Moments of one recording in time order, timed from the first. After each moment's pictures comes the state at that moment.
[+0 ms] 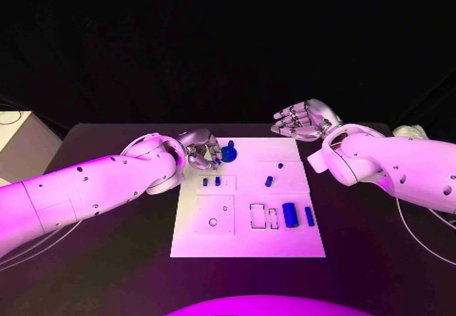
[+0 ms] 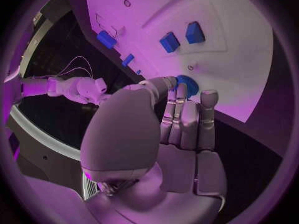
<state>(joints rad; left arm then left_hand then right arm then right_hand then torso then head) 1.22 -0.63 -0.05 1.34 -1.23 -0.21 -0.13 1.50 -0.22 0.61 0.09 0.24 0.94 0.15 0.37 0.38 1.00 0.09 0.55 0.16 1.25 0.02 1.45 0.93 0.17 1.00 0.13 1.21 0.98 1.32 -0.85 -0.16 1.47 -0.64 -0.56 0.13 1.46 -0.19 0.22 0.24 0.31 0.90 0.23 0.11 0.18 1.05 0.19 0.07 0.06 0.95 0.18 0.07 0.14 0.17 0.59 0.29 0.05 0.06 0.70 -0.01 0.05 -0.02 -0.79</state>
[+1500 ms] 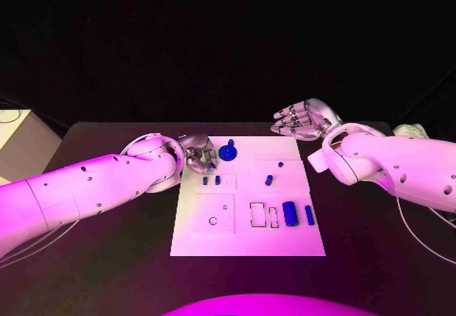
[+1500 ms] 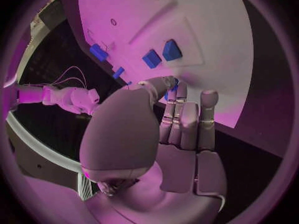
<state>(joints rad) 1.22 -0.61 -0.07 1.30 -1.29 -0.13 -0.17 1.48 -0.22 0.61 0.09 0.24 0.96 0.15 0.36 0.39 1.01 0.08 0.53 0.15 1.26 0.02 1.45 0.94 0.17 1.01 0.13 1.21 0.98 1.32 -0.85 -0.16 1.47 -0.65 -0.55 0.13 1.46 -0.19 0.22 0.24 0.31 0.90 0.23 0.11 0.18 1.05 0.19 0.07 0.06 0.95 0.18 0.07 0.13 0.17 0.59 0.29 0.05 0.06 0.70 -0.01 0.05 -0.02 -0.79</state>
